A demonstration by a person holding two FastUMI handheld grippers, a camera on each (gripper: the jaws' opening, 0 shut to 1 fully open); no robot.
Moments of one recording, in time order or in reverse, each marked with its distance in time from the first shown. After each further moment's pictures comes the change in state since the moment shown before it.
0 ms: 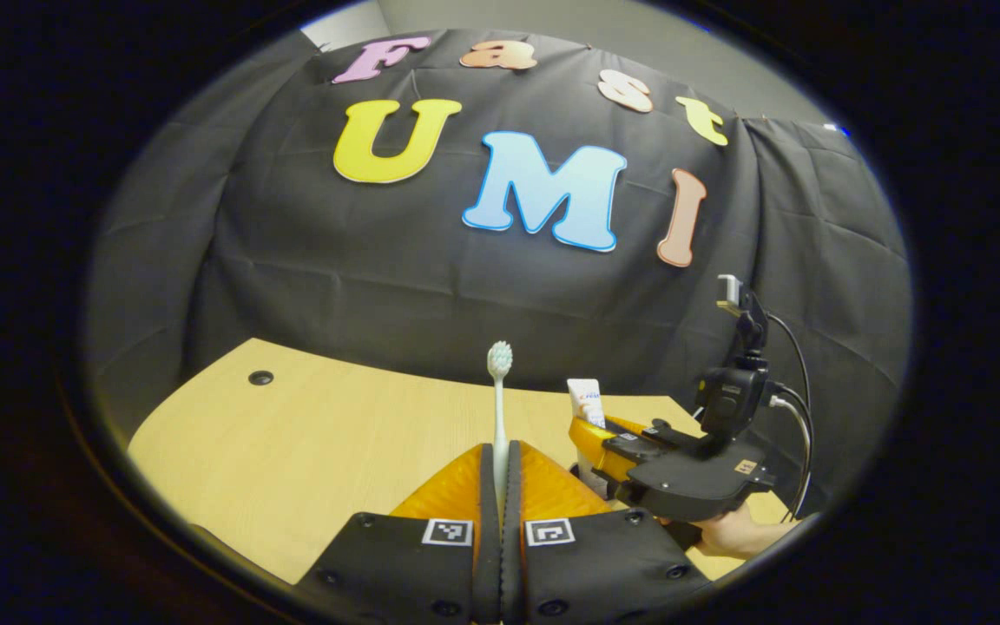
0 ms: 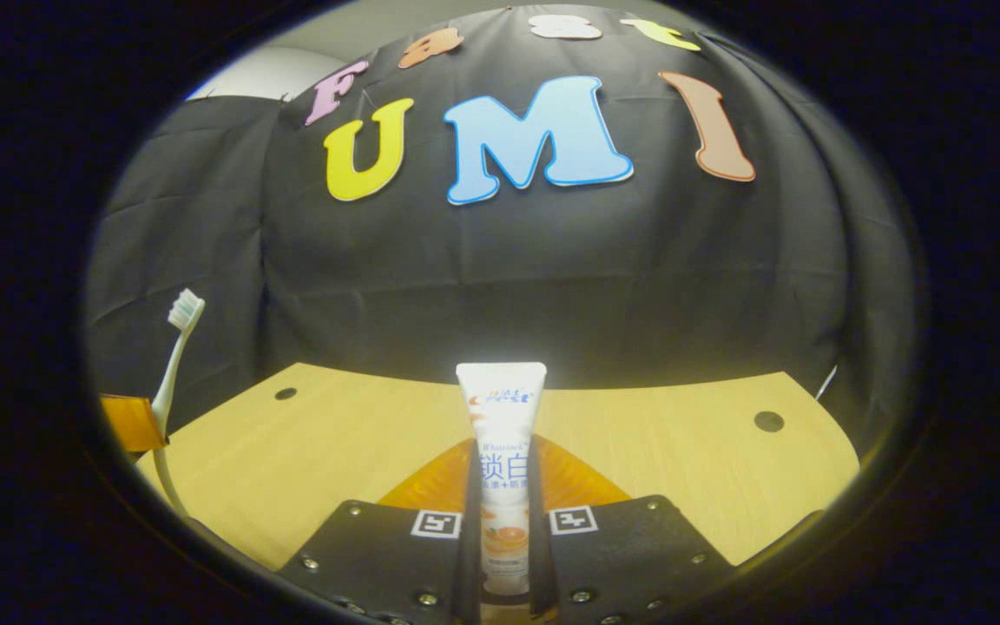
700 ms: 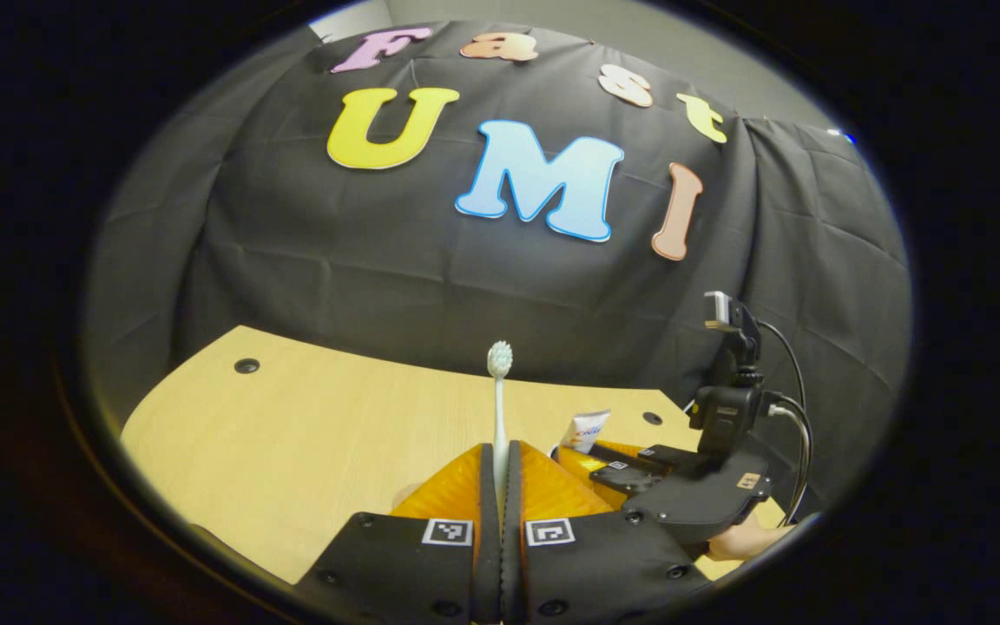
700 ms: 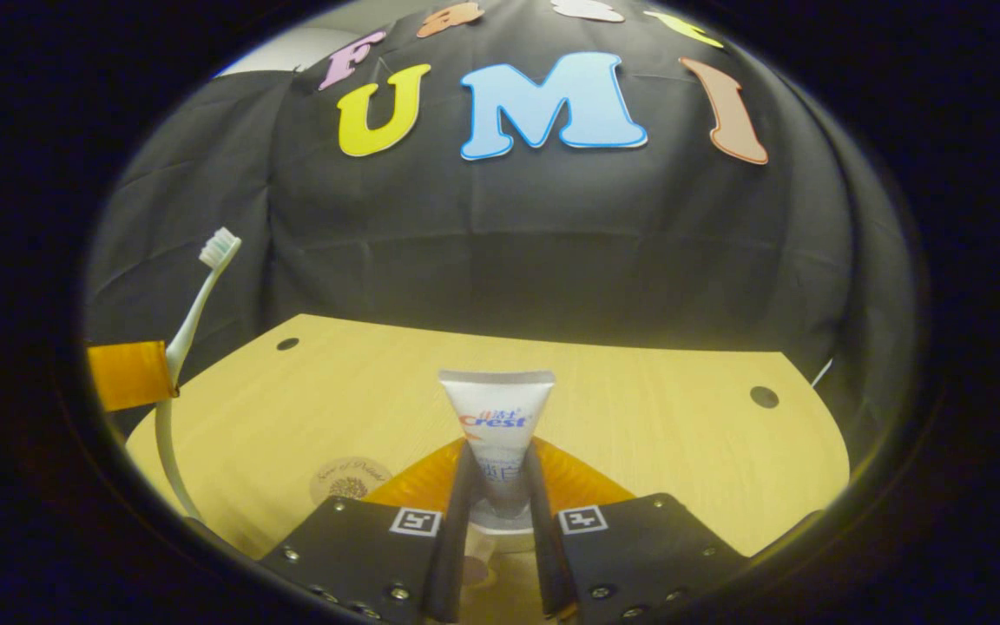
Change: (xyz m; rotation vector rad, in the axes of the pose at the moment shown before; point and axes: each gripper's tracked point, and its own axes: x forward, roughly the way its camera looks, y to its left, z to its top) left arm 0.007 -0.007 -0.011 -0.018 0.033 -0.033; right arm -0.019 0.005 -0.036 -0.055 0.133 -0.003
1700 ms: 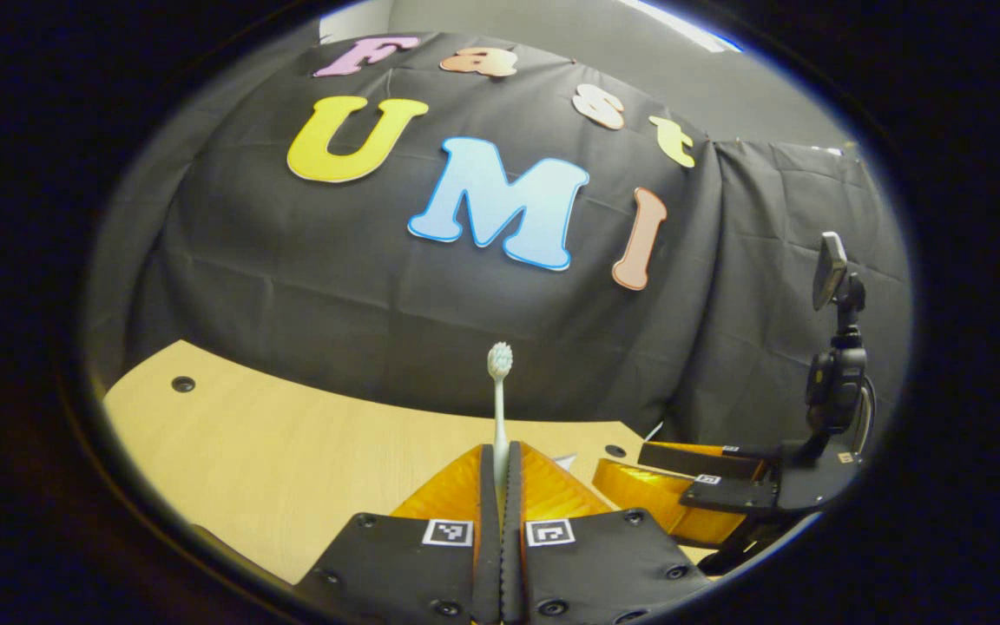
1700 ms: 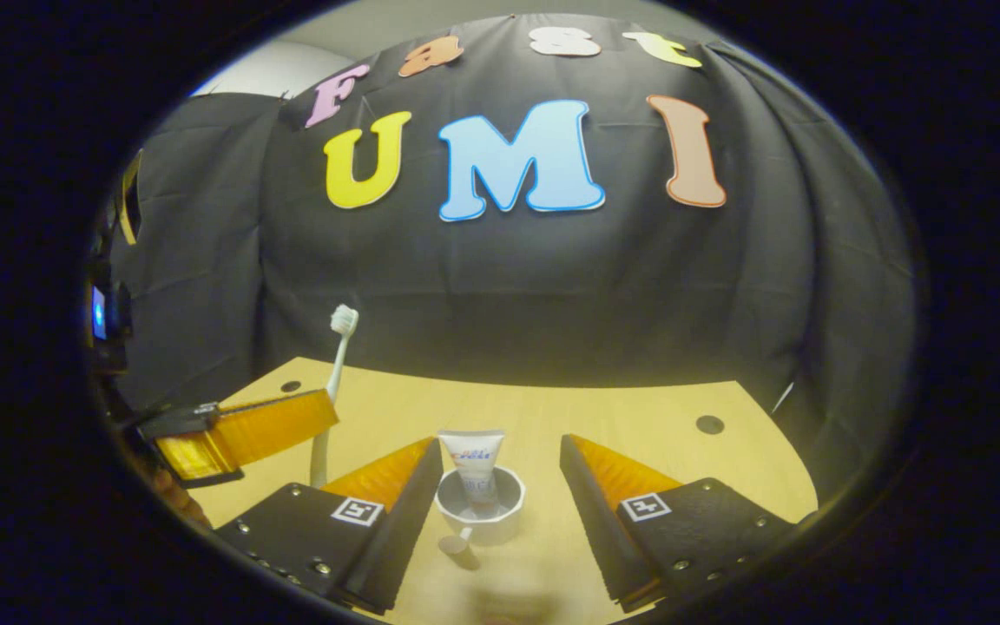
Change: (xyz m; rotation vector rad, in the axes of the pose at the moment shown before) left arm 0.052 -0.042 0.024 -0.027 -0.130 -0.182; right arm -0.081 -0.030 0.061 0.056 -0.126 -0.067
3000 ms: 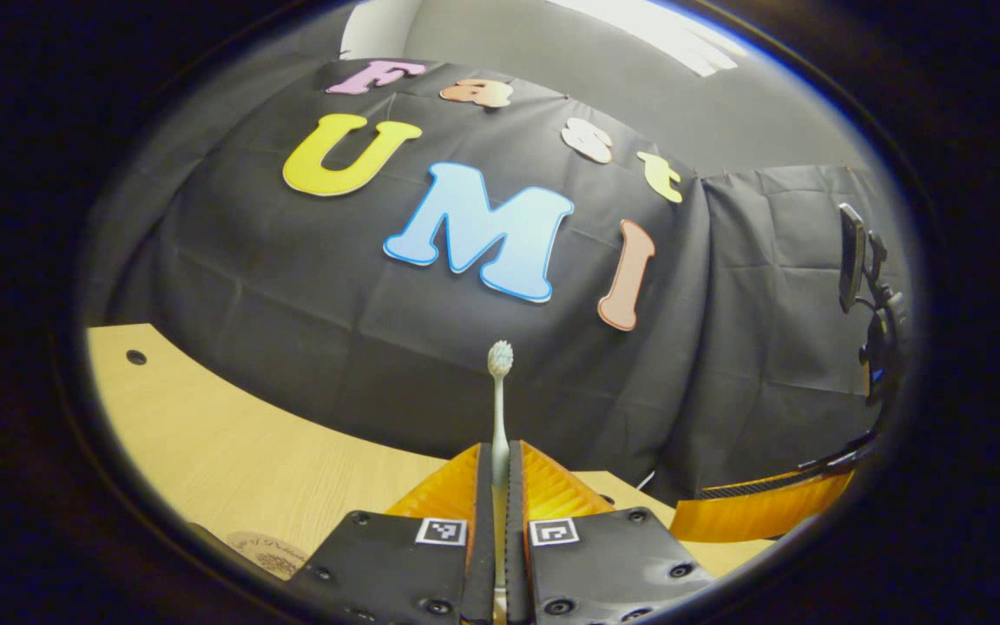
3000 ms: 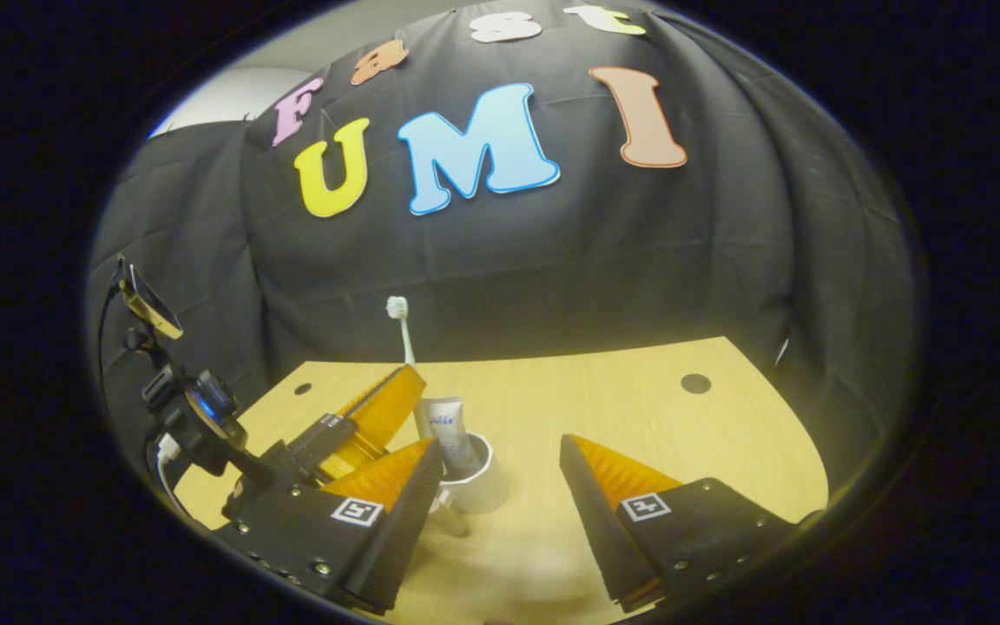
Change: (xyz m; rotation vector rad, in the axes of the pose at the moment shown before) left arm 0.075 -0.036 -0.035 -0.009 -0.217 -0.040; right arm -0.029 -0.035 -0.022 0.117 0.094 0.048
